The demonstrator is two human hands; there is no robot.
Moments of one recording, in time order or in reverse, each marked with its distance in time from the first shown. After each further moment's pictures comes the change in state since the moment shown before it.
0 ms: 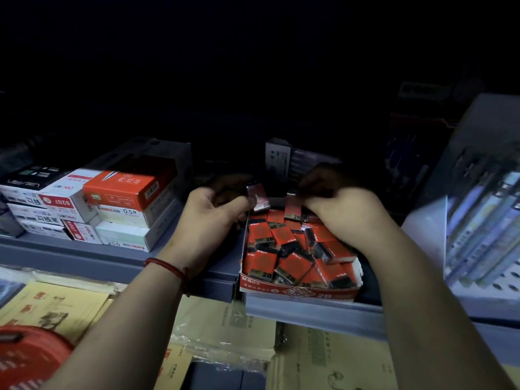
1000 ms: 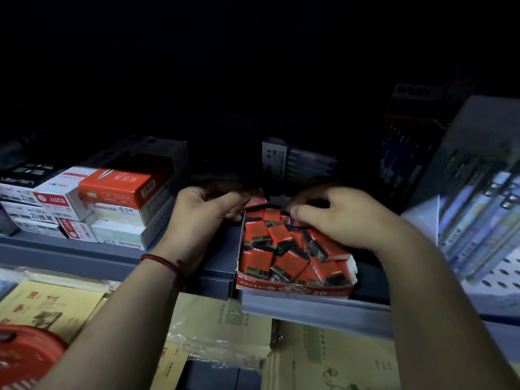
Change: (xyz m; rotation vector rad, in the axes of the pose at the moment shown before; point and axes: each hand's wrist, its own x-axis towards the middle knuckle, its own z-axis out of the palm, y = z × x) left_hand 0.004 -0.002 0.002 -0.107 0.111 -0.066; right_hand -0.006 -0.005 -0.018 -0.213 -0.312 0.063
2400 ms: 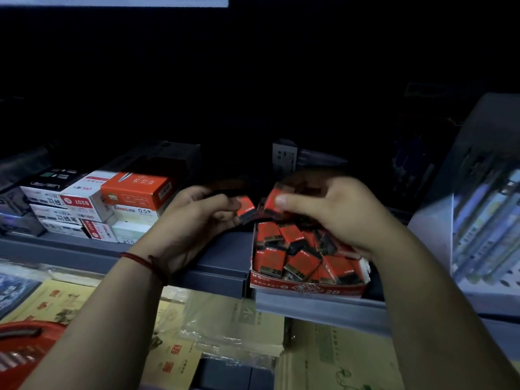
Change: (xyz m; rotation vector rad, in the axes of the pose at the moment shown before) left_hand -0.004 0.016 -0.033 -0.232 -0.205 -0.181; right_hand -0.004 -0.023 0.018 0.394 0.124 -0.106
